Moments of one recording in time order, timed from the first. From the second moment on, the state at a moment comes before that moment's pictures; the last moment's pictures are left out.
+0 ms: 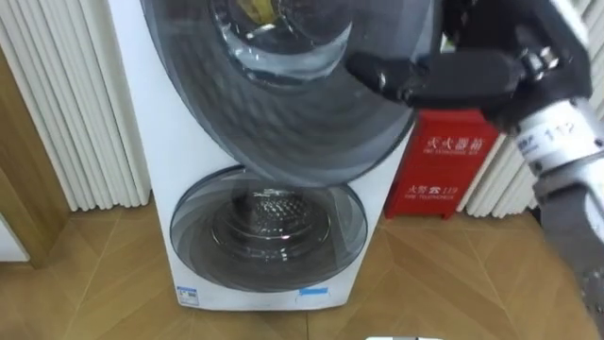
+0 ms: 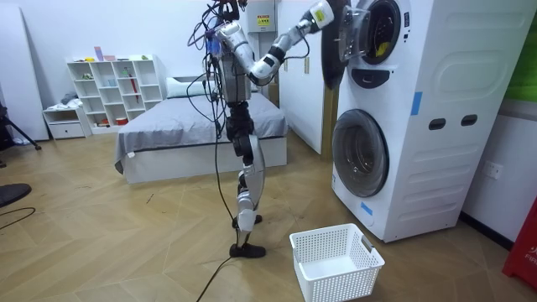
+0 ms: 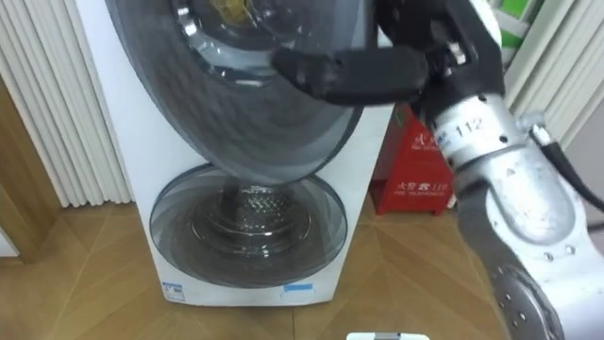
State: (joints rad) left arm 0.25 0.29 0.00 1.12 0.07 0.09 0.05; right arm -0.47 -0.46 0.00 -0.53 0.52 0.27 -0.01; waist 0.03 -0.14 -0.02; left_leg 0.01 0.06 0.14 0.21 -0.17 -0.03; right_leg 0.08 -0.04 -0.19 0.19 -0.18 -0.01
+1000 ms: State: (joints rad) left arm 0.21 0.29 0.00 1.09 0.07 0.10 0.05; right arm -0.40 -0.47 0.14 -0.56 0.74 0.18 0.35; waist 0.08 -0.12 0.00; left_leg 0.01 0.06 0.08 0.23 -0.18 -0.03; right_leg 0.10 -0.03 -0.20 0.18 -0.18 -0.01
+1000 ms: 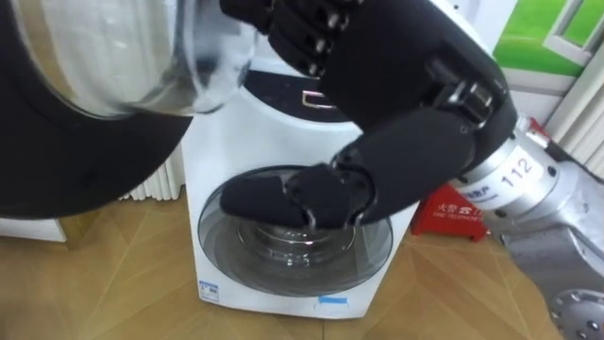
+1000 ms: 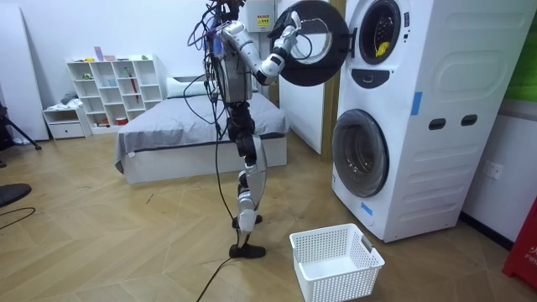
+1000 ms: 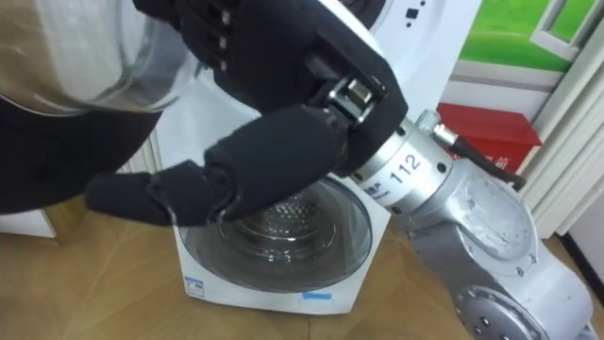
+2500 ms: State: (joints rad) left arm 0.22 0.26 0.04 1.08 0.09 0.10 0.05; right arm -0.30 -0.42 0.09 -0.32 0.50 0.10 0.08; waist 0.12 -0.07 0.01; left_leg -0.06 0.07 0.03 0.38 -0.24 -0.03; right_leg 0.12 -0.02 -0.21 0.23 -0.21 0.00
